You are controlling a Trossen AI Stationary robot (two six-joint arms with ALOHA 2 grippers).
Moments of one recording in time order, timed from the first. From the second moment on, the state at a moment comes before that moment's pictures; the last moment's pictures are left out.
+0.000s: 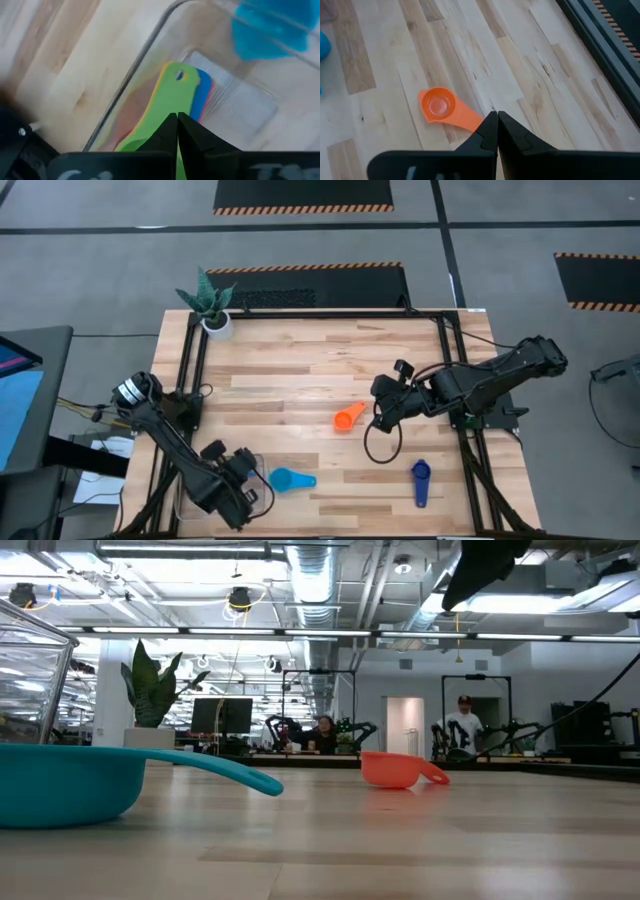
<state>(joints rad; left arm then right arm) -0.84 1.77 1.37 -1.29 -0.21 -1.52 0.31 1.35 1.20 -0.91 0.55 0.54</state>
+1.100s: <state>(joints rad) -0.98 1.77 1.24 -1.16 0.03 -1.53 0.31 1.35 1.20 -0.91 0.55 0.52</state>
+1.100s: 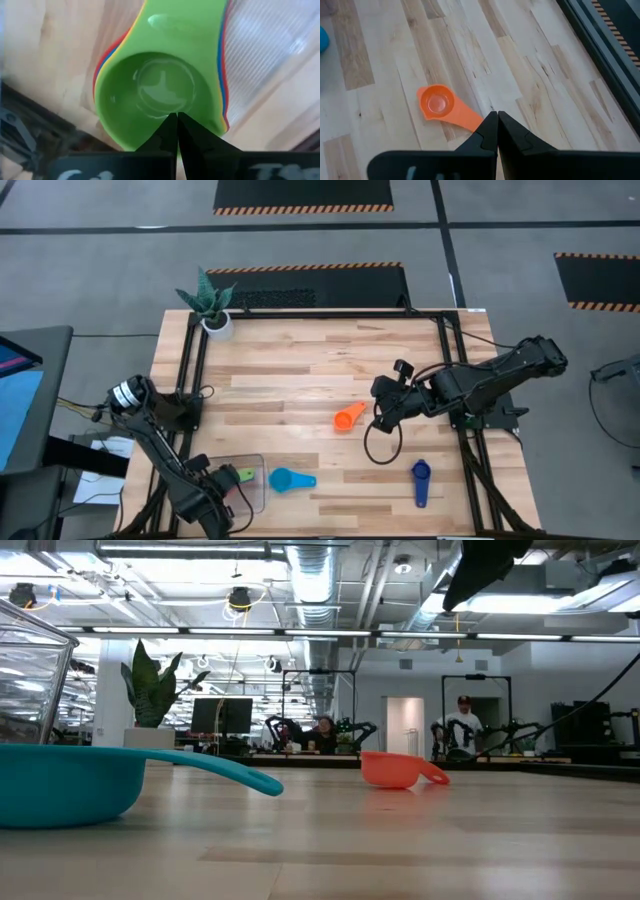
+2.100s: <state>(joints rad) -0.84 1.76 1.75 -1.52 -0.95 -1.40 0.31 1.35 1.20 -0.90 0.55 0.51</state>
